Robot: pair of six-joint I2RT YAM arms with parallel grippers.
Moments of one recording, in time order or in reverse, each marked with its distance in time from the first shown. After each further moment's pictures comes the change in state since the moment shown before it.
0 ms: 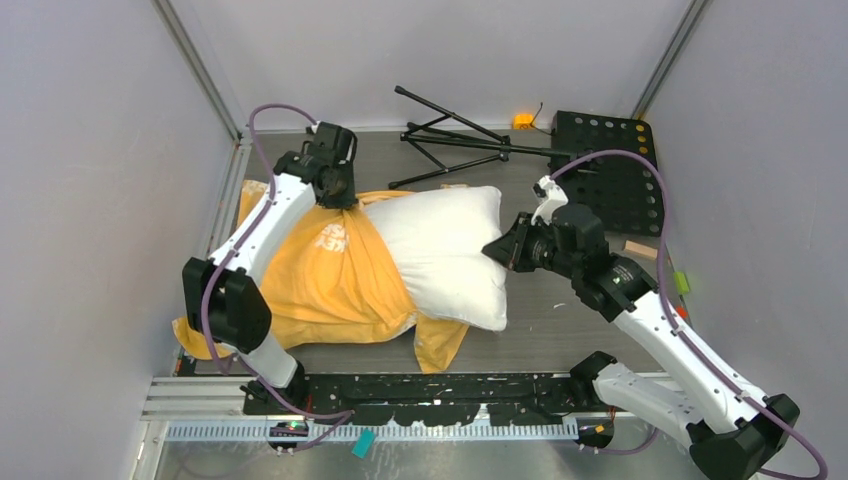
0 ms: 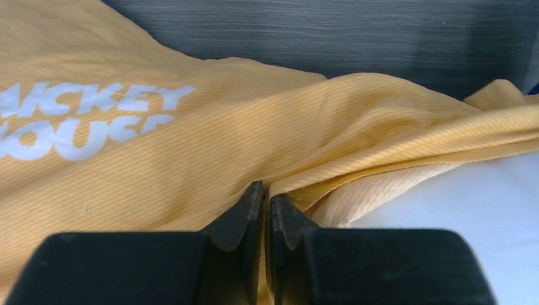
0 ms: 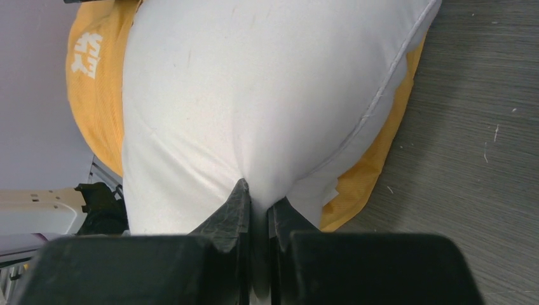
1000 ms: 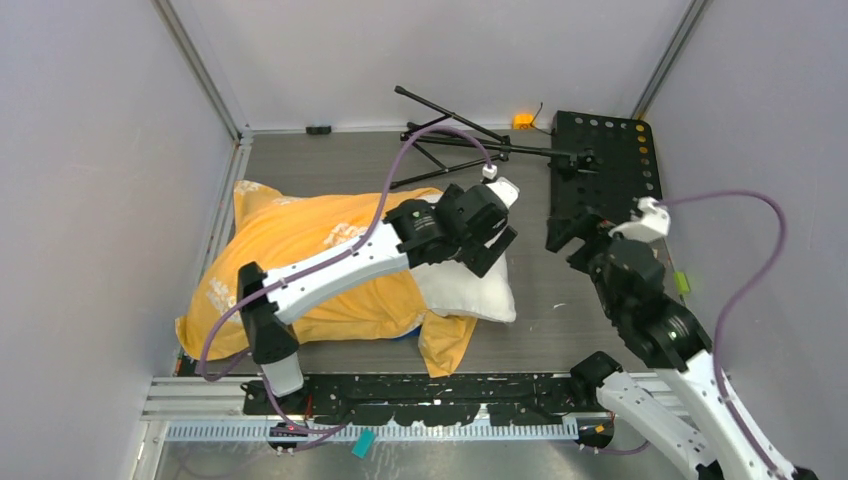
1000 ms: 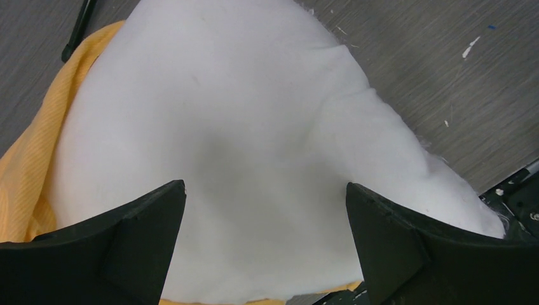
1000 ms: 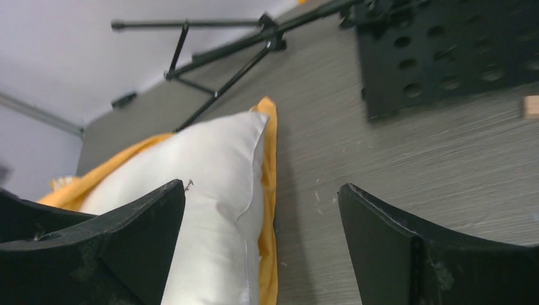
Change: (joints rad) left arm -0.781 0.079 0.266 -0.040 -0.179 0.123; right arm -0.023 -0.245 0.000 -0.100 0.613 0.049
